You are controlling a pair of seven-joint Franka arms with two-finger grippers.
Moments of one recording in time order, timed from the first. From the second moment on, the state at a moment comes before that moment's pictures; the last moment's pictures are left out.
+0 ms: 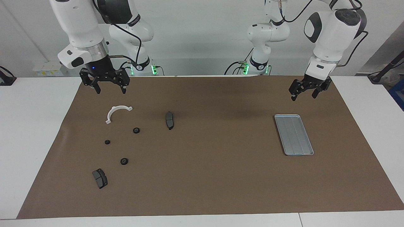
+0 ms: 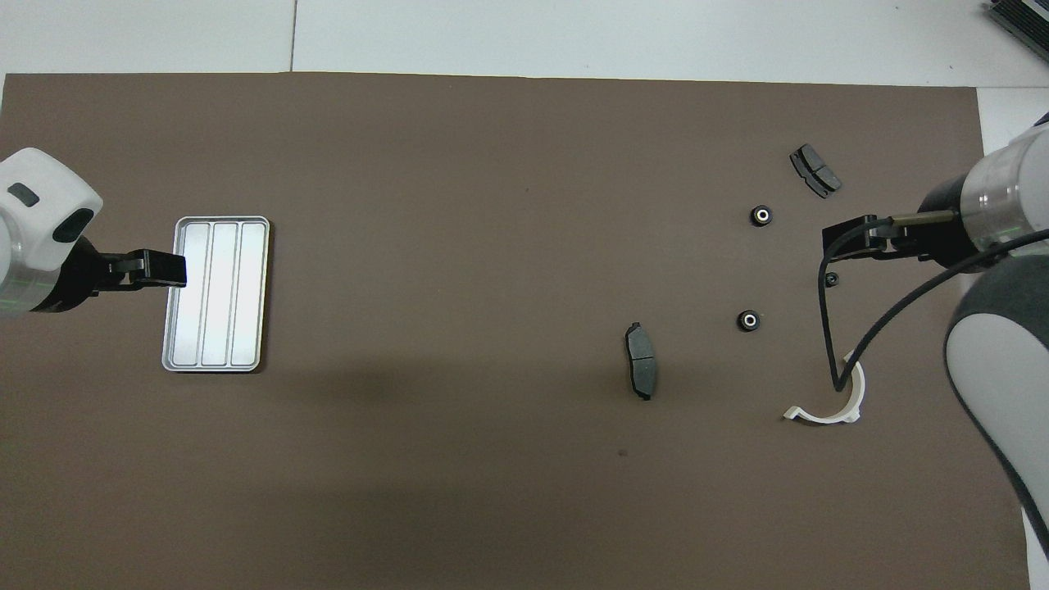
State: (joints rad) left arm -0.04 -0.12 -0.04 -1.92 0.03 1.90 -0.13; right arm -0.05 -0.01 0.13 -1.62 -0.03 1.65 0.11
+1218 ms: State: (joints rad) left arm -0.04 -0.12 -0.04 -1.92 0.03 1.90 -0.13; right arm 0.05 -0.03 0.02 -1.62 -0.03 1.57 0.11
